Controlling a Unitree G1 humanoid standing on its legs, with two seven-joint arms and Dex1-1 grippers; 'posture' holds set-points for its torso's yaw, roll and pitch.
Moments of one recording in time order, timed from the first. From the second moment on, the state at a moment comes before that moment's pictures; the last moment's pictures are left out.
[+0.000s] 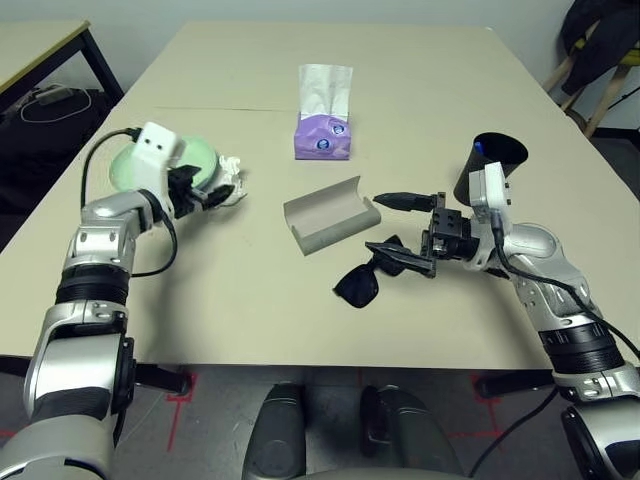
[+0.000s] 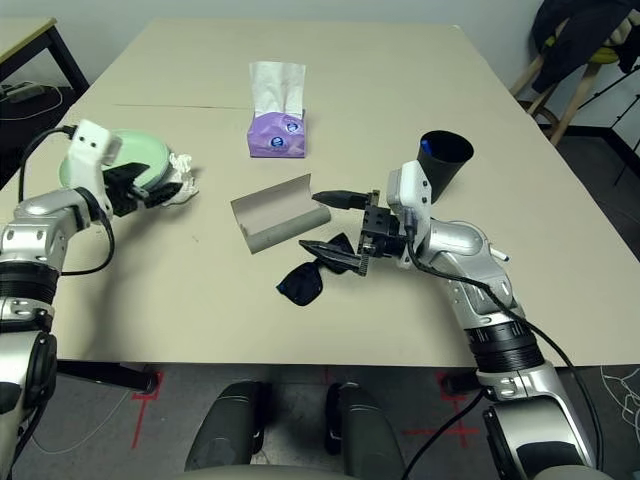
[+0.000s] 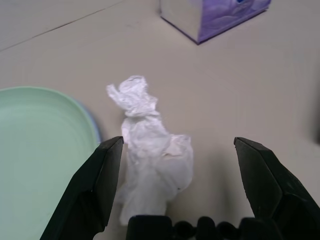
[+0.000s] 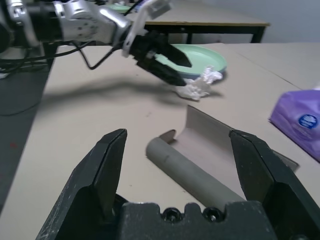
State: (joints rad) left arm -0.75 0.67 0.03 0.69 -0.12 0.21 -0.80; right arm -0.45 -0.43 0.07 0.04 0.41 0.13 1.04
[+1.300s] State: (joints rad) left arm -0.87 0.67 0.08 0.63 -0.07 0.30 -0.68; right arm -0.46 -0.39 0.06 -0.04 0.43 0.22 0.94
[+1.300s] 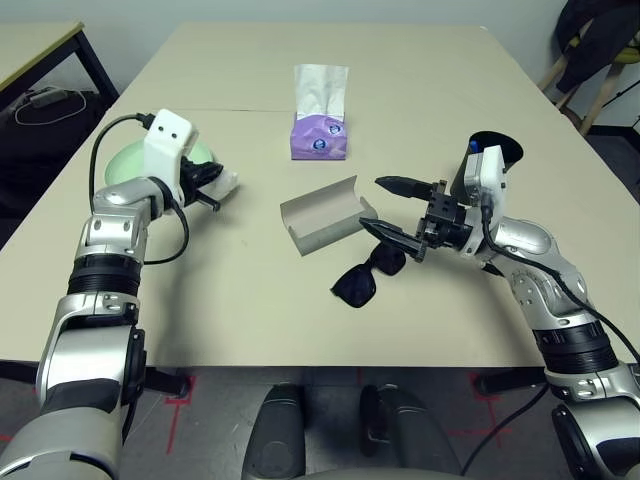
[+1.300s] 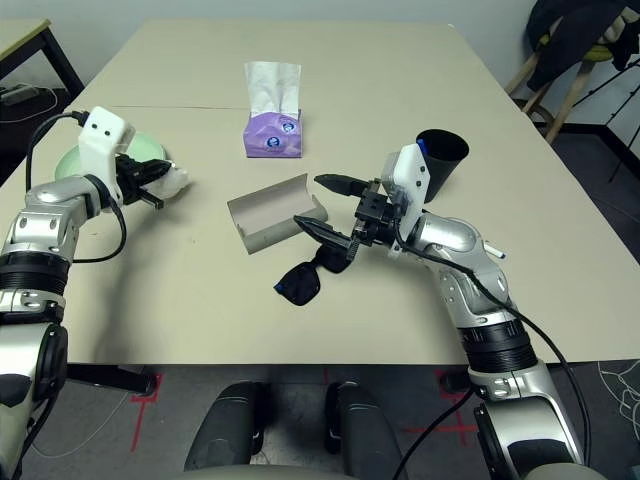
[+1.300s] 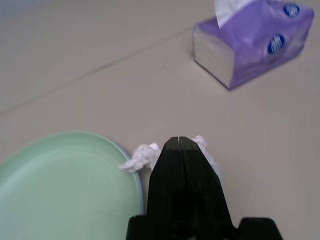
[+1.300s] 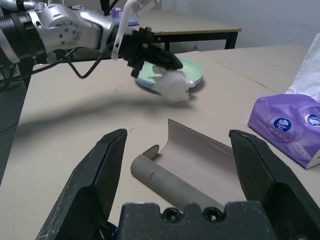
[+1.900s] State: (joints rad) left arm -1.15 0.74 0.08 1.18 0.07 0.05 -0.40; right arm -0.46 -0.38 0.06 -0.04 0.43 0.21 0.94
